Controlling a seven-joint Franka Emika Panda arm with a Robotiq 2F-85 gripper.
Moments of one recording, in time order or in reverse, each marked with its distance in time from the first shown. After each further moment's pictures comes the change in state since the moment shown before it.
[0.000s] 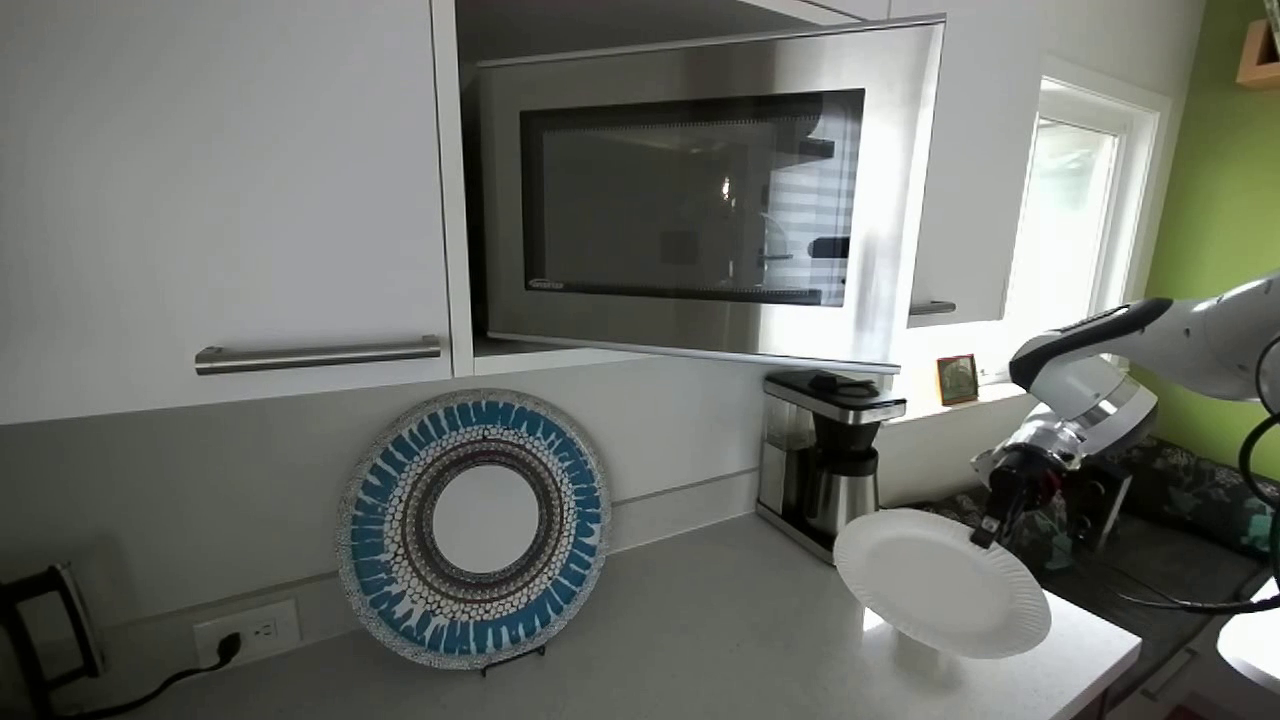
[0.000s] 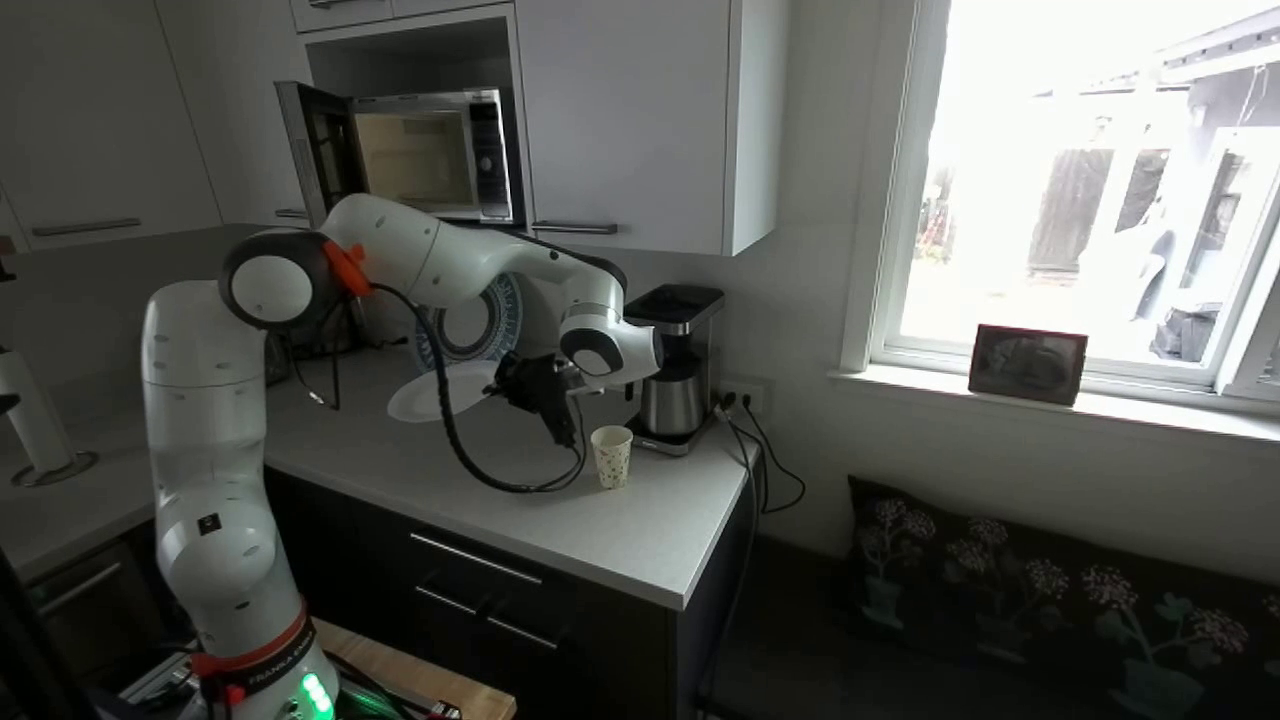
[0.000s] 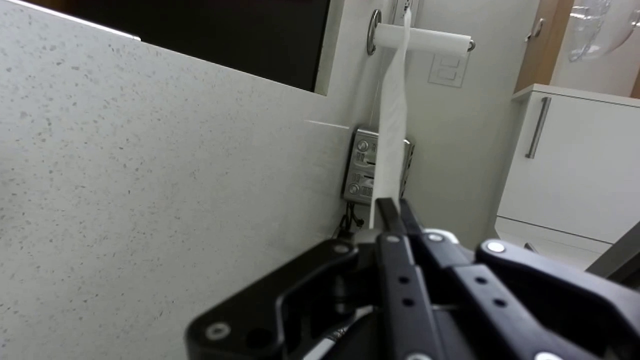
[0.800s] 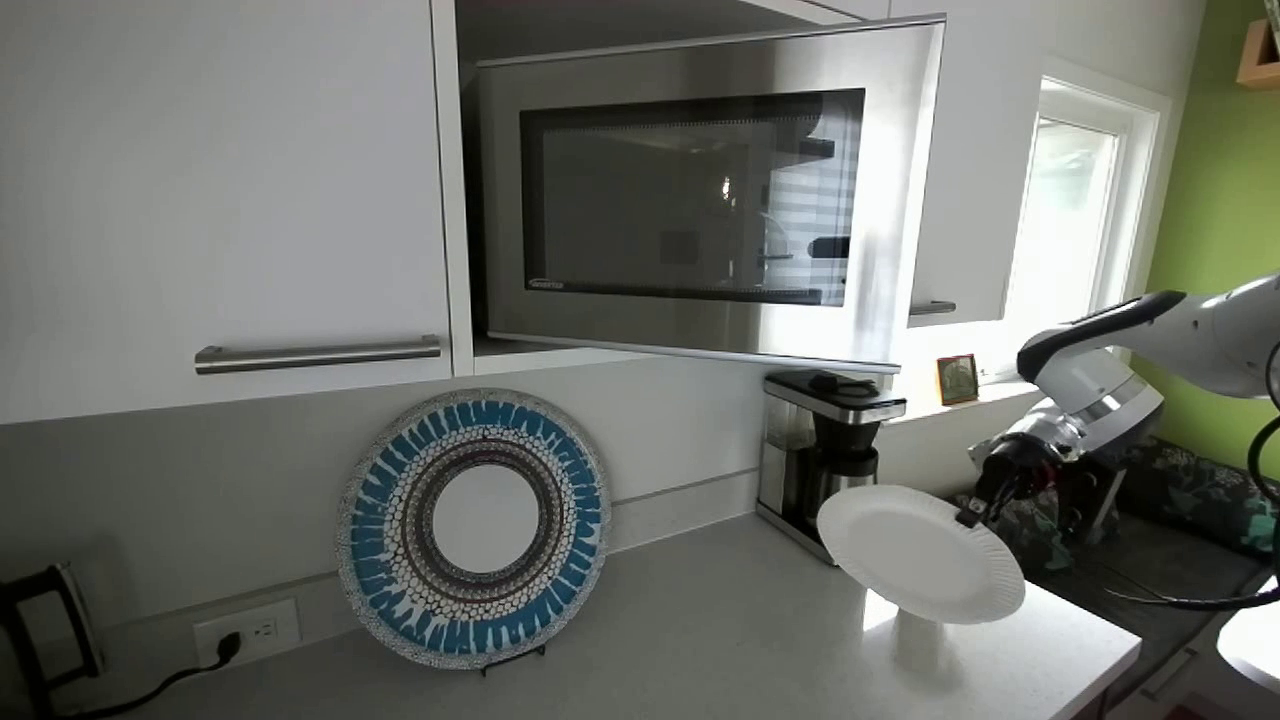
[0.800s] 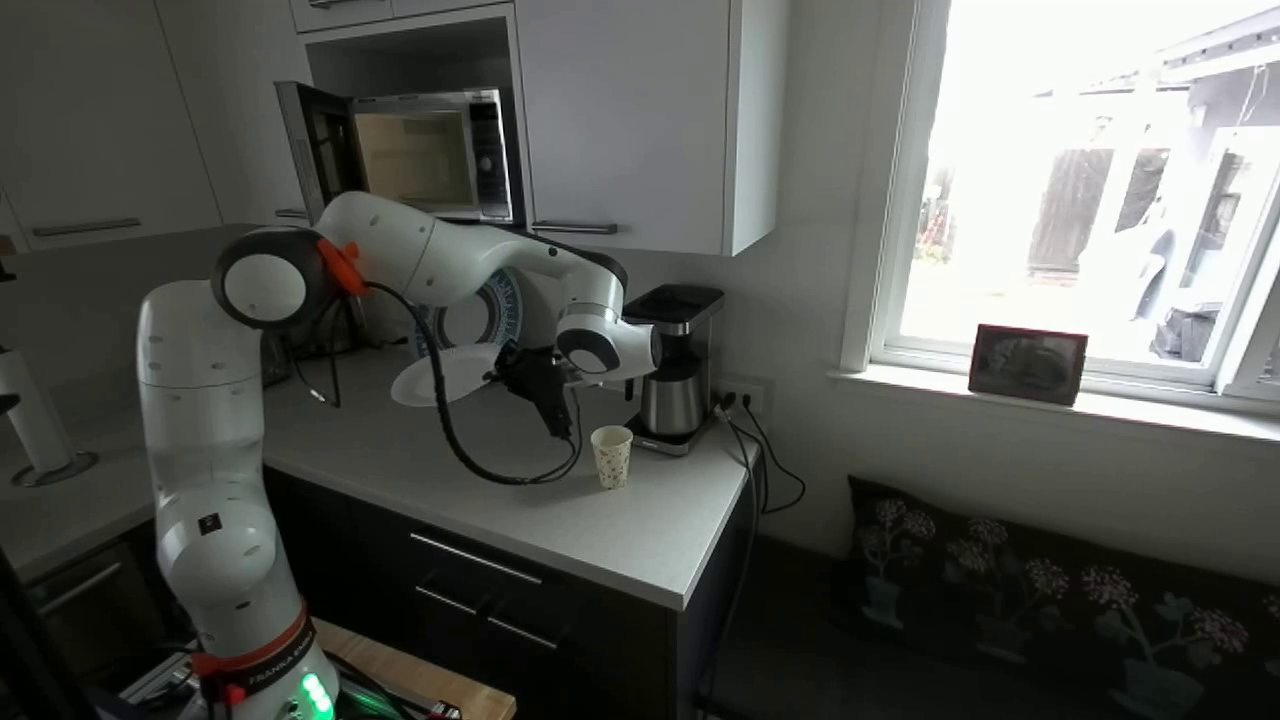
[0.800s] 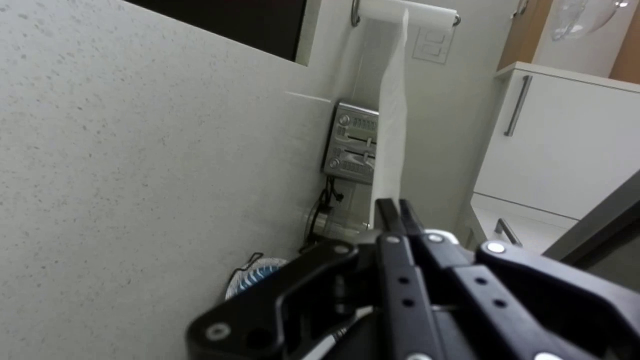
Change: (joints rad) arm 0.005 -0.020 -0.007 -0.012 0.095 -0.003 0.016
